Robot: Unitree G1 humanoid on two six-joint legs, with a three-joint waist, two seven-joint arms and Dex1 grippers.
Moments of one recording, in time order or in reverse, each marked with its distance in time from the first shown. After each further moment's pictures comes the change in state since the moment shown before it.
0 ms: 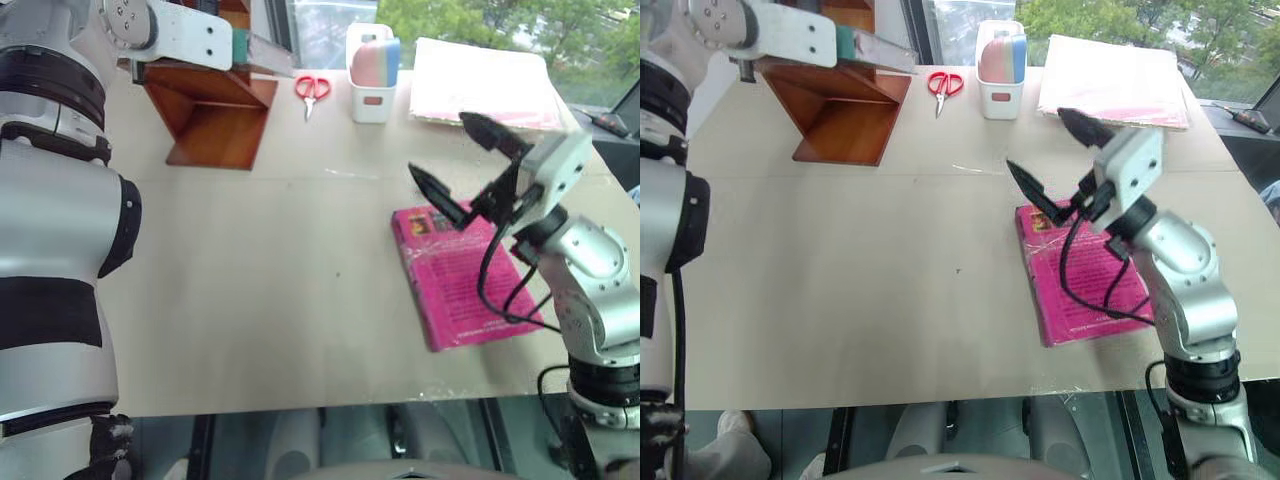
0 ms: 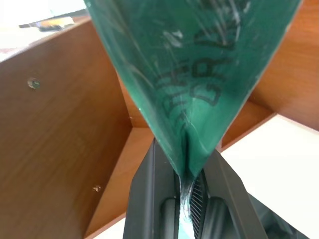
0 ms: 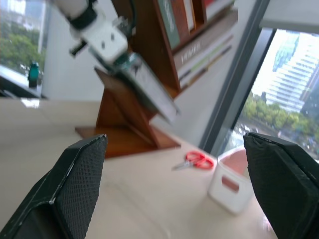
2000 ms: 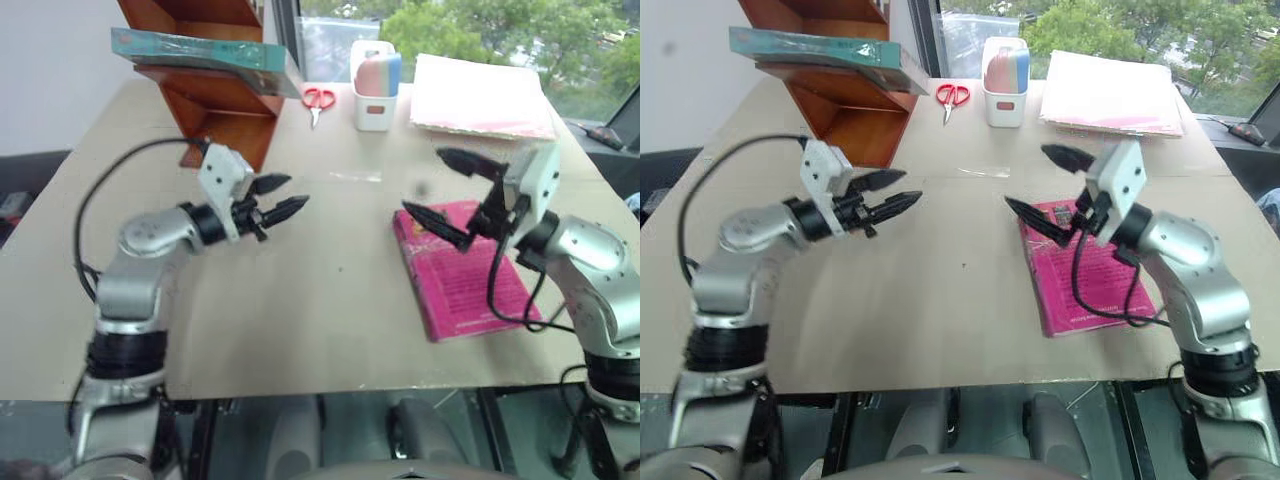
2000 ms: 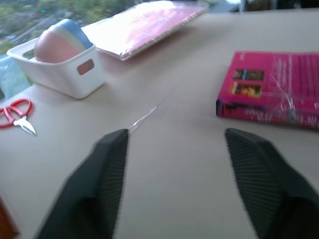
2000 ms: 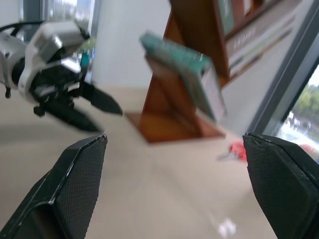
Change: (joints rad) left arm 1.363 -0.216 0.790 -1.506 -1.188 0.759 -0.081; right arm 0.093 -0.143 -0.003 0.097 0.075 0.070 0.200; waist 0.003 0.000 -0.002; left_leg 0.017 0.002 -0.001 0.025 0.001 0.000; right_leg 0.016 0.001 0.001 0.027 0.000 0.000
